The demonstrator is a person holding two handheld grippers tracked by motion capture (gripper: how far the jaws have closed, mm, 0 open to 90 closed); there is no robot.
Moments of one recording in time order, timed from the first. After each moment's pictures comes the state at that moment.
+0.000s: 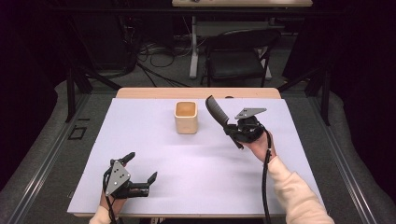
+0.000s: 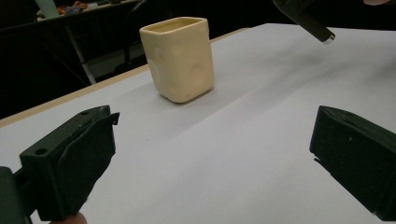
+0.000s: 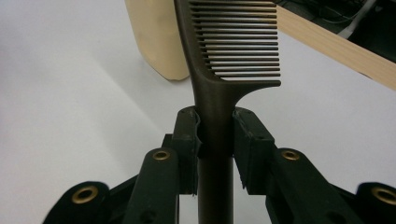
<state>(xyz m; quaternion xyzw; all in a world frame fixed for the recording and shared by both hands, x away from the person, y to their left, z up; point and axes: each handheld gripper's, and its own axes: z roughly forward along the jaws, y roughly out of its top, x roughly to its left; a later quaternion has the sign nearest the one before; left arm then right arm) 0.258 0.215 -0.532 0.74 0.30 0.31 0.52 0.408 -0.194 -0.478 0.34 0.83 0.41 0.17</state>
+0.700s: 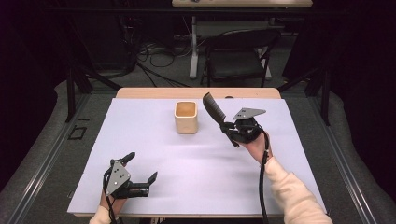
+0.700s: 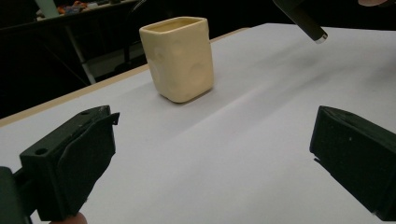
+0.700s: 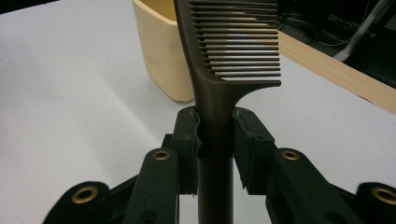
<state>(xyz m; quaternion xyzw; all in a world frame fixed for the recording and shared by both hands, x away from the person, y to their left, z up) 0.258 0.214 -0.532 0.73 0.30 0.31 0.52 0.404 -0.186 -0.477 0.32 0.82 0.44 0.19</state>
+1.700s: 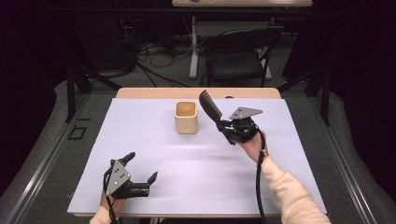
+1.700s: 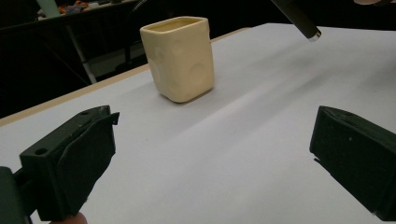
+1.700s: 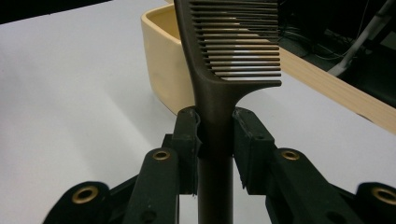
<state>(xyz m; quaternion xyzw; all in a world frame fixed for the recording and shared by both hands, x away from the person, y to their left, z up) 0.258 0.214 -0.532 0.73 0.30 0.31 0.52 0.404 -0.174 -0.473 0.31 0.81 0.45 0.21</state>
